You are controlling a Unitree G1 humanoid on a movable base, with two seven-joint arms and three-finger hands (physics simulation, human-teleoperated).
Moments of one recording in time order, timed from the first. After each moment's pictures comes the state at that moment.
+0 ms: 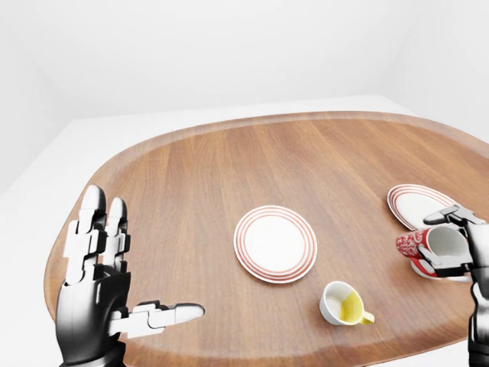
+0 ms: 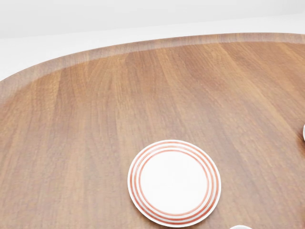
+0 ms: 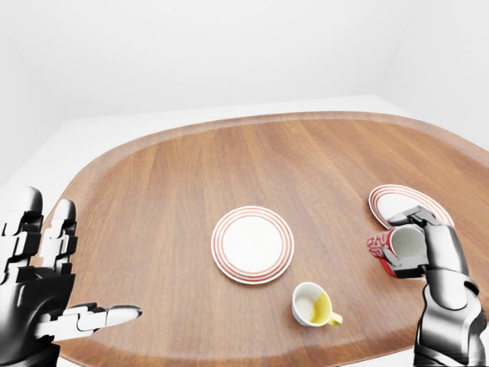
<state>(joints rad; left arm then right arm) 0.53 -0.15 0.19 -0.89 -0.04 -0.09 -0.27 0.02 -0.43 -0.67 0.07 -0.40 0.09 0.21</state>
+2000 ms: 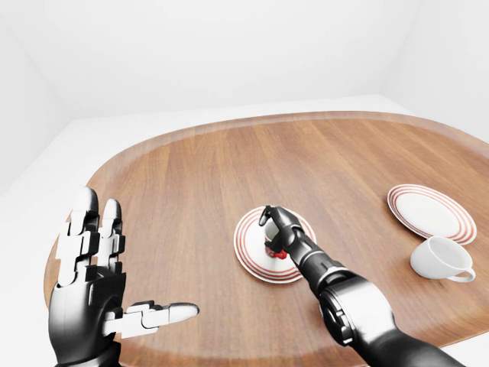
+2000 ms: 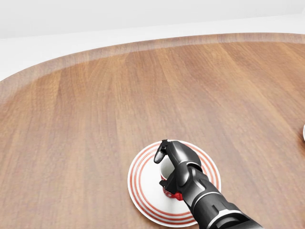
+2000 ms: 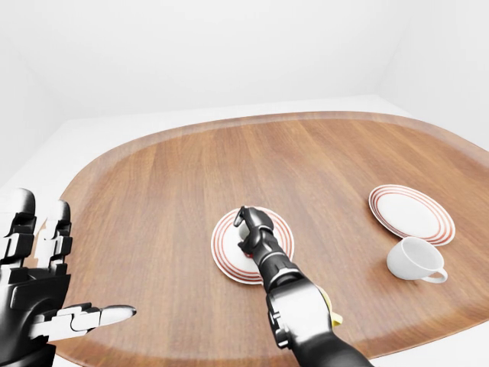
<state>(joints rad) 0.51 -0.18 0.25 -0.87 -0.08 -0.09 -0.31 -0.83 0.04 0.02 1.37 -0.76 0.02 -0.19</state>
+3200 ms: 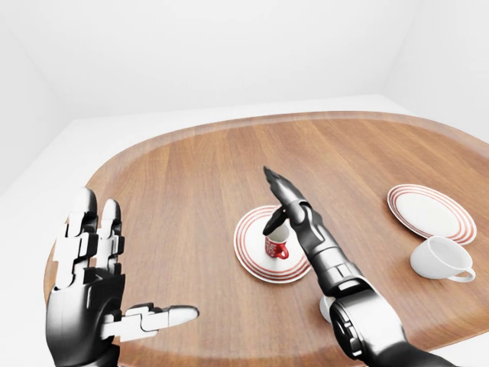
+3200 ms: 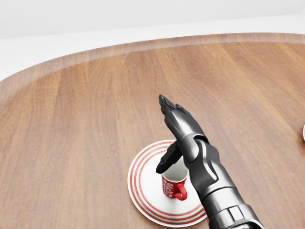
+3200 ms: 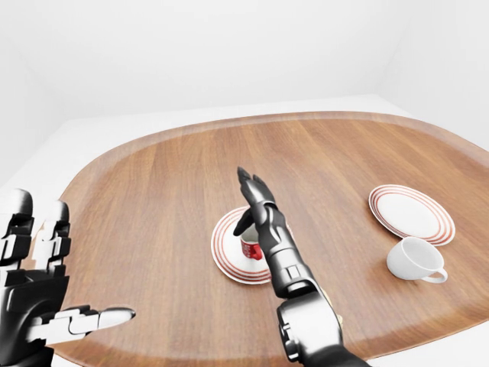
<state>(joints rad) 0.52 -0.19 0.24 -0.89 -0.08 -0.09 -0.32 -0.74 -0.02 0.05 0.84 -0.79 0.09 0.07</state>
